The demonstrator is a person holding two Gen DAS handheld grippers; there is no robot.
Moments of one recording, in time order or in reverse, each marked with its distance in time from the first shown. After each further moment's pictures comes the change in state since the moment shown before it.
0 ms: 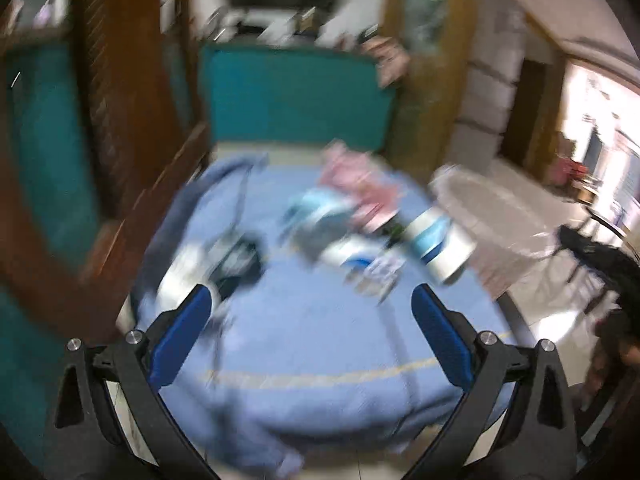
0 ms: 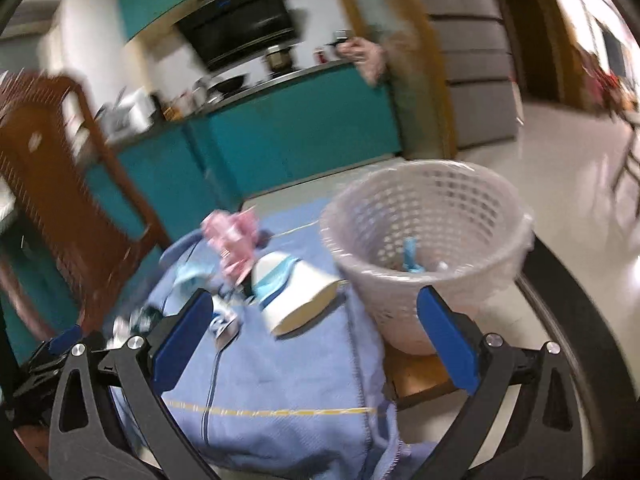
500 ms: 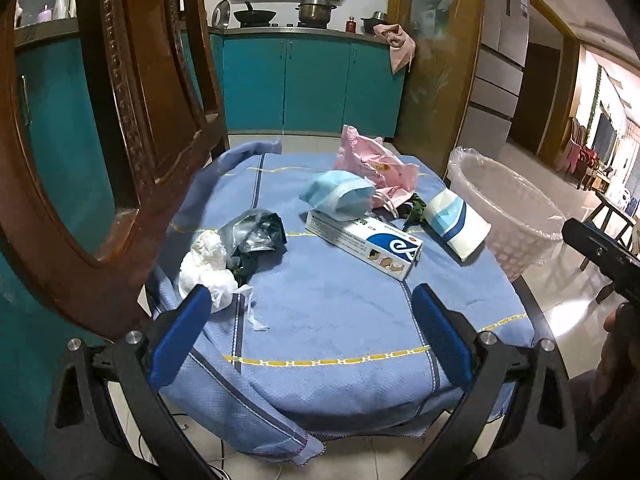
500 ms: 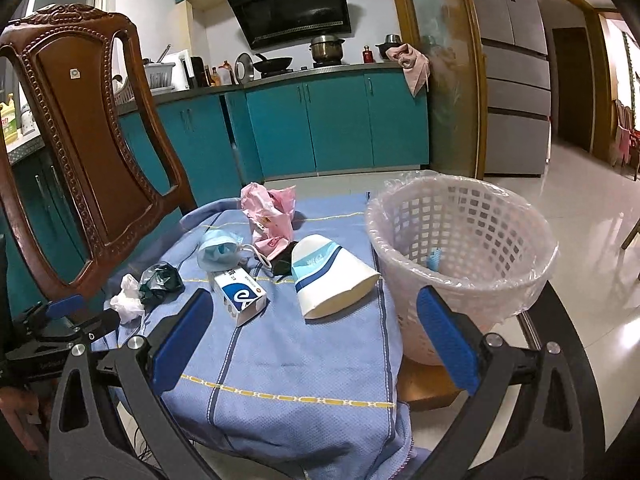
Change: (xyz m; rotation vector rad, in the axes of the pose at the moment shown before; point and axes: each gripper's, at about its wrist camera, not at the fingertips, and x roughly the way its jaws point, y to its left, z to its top) left arm -0.007 0.005 -0.003 0.051 0.008 0.028; right arm 0.001 0.024 -0.008 -0.105 0.023 0.020
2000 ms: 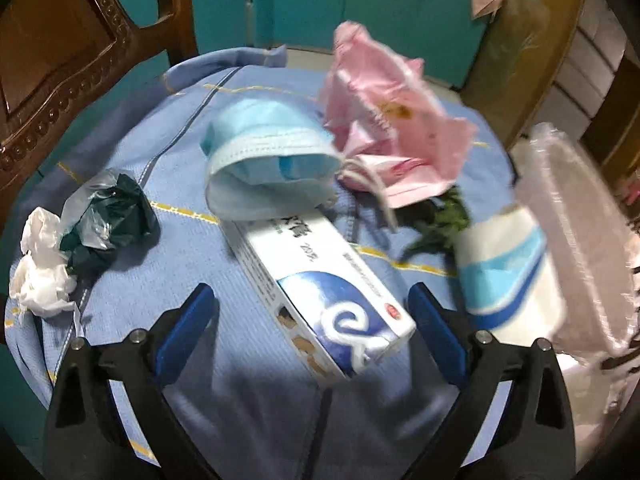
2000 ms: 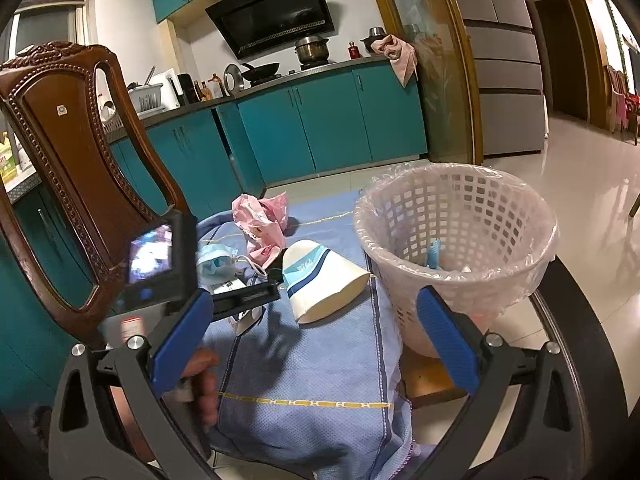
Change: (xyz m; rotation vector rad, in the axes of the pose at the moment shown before) left arm 0.177 -0.088 0.039 -0.219 0.316 0.203; right arm -0.002 -0.027 0.003 0.107 -0.005 0.042
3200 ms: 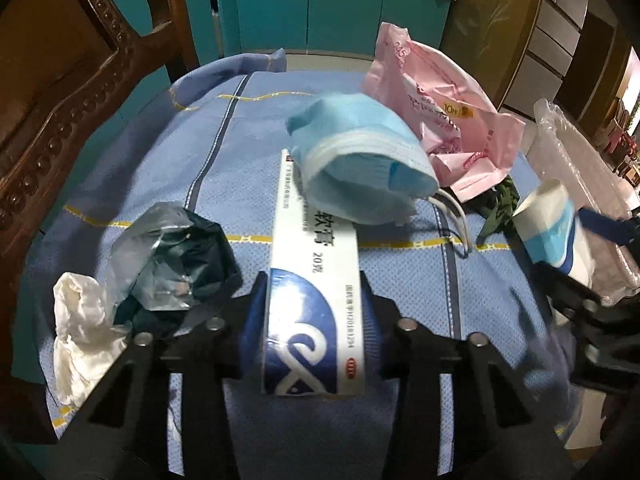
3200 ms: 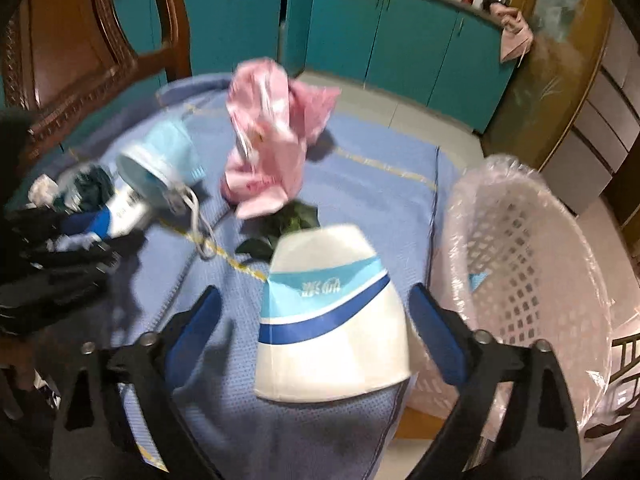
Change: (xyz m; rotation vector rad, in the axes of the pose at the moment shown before) left arm 0.016 0.069 0.021 0.167 -0.003 -0.085; right arm 0.188 0.037 0.012 -0.473 0.467 -0.052
